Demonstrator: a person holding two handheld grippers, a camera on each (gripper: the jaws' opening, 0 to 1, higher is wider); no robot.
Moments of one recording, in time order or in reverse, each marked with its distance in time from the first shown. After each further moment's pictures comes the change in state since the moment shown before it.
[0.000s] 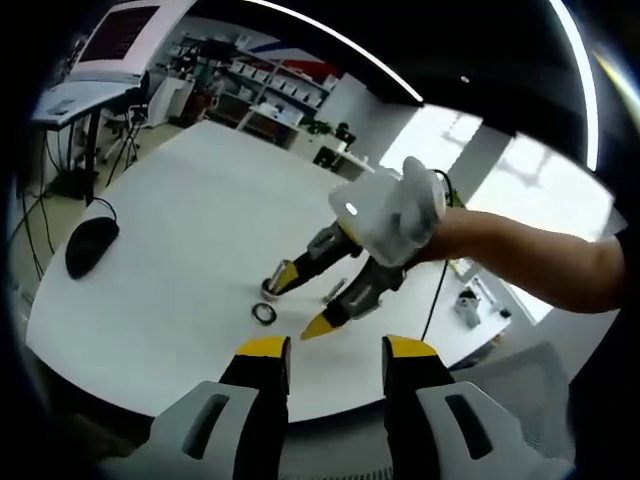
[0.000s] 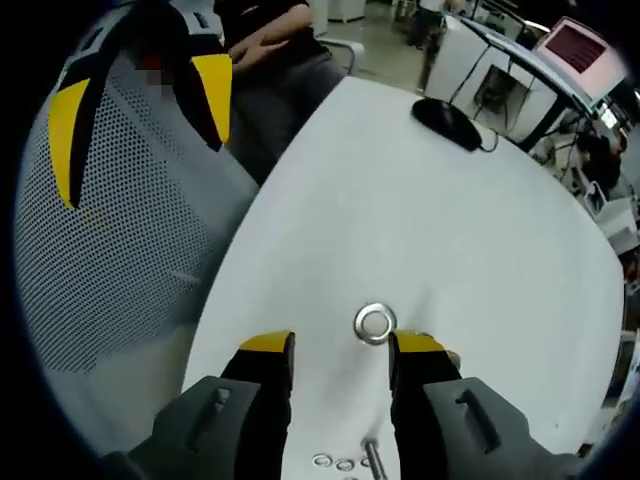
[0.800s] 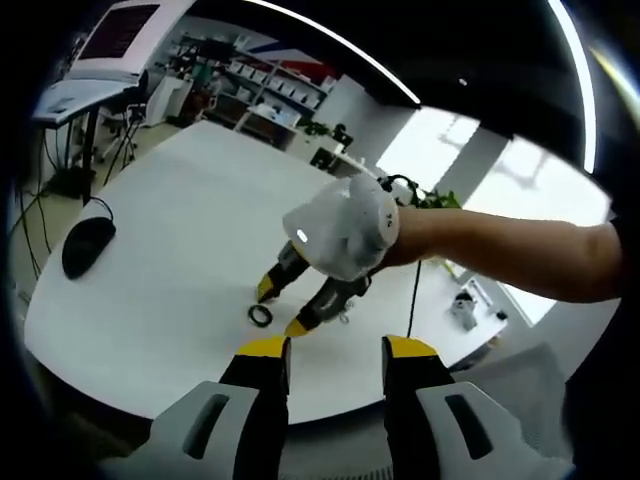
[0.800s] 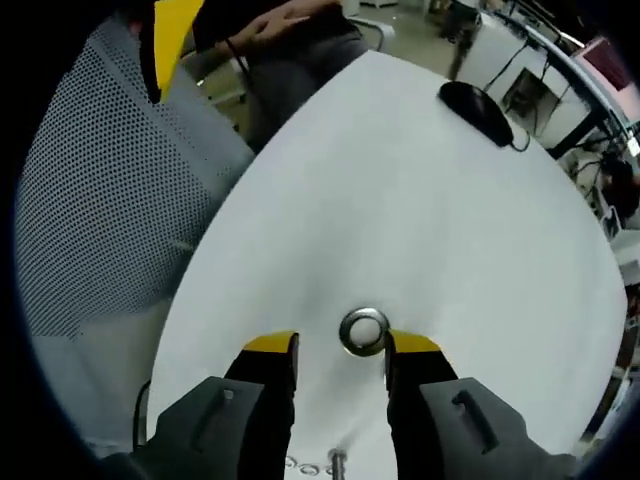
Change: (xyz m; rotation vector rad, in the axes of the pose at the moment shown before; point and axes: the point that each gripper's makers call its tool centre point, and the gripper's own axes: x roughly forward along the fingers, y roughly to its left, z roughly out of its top) left arm 0.001 -0.002 0.001 -0.005 -0.007 -0.016; right arm 0.026 -0.010 -0.007 -0.147 0.102 0.049
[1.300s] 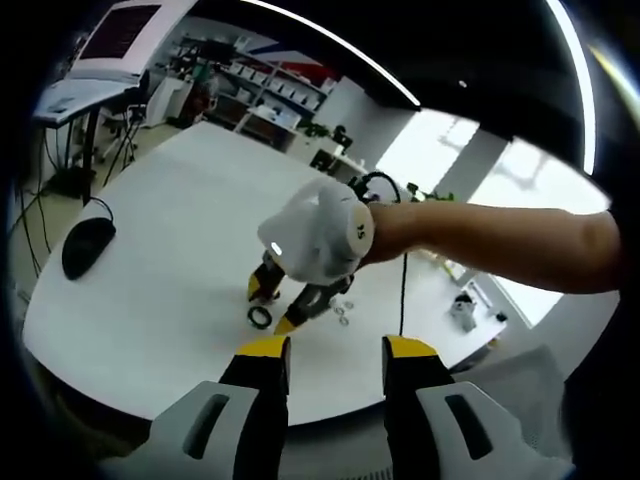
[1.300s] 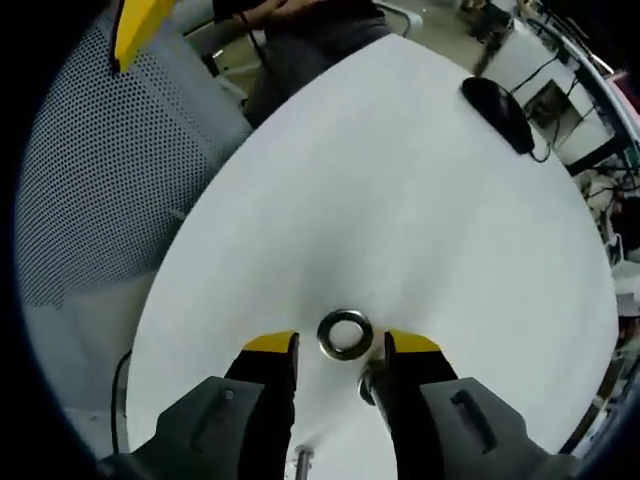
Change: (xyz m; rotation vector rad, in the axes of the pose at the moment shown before) left arm 0.000 0.000 0.001 -0.003 -0.009 -0.003; right arm 0.011 -0.012 -0.003 -0.092 0.076 0.015
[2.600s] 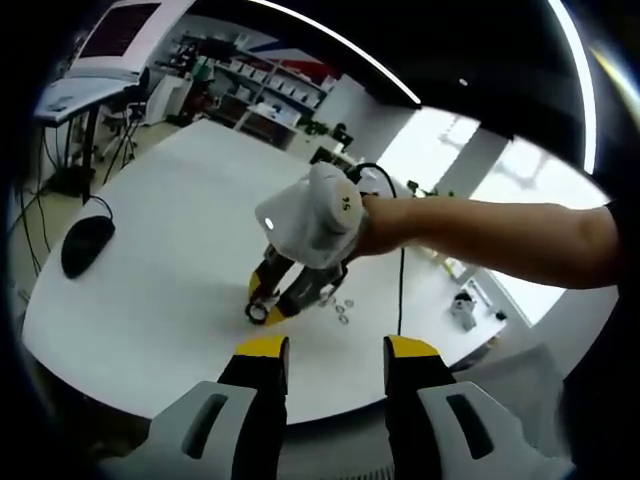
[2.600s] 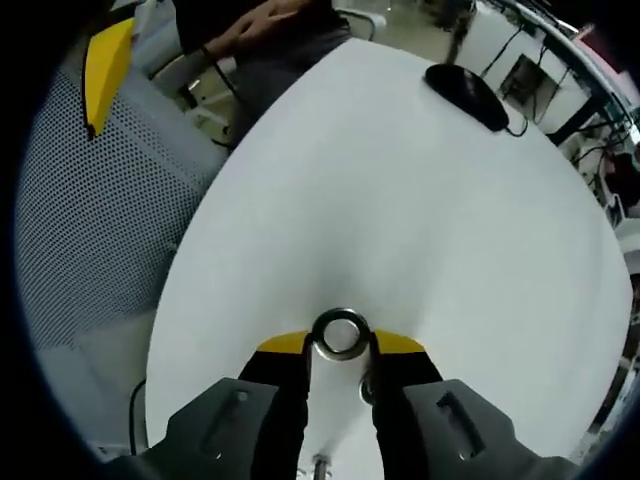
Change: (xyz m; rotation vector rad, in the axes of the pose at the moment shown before) left arm 0.001 0.001 -0.001 -0.002 0.010 0.000; right arm -0.005 -0.005 0.004 0.154 -0.067 0.007
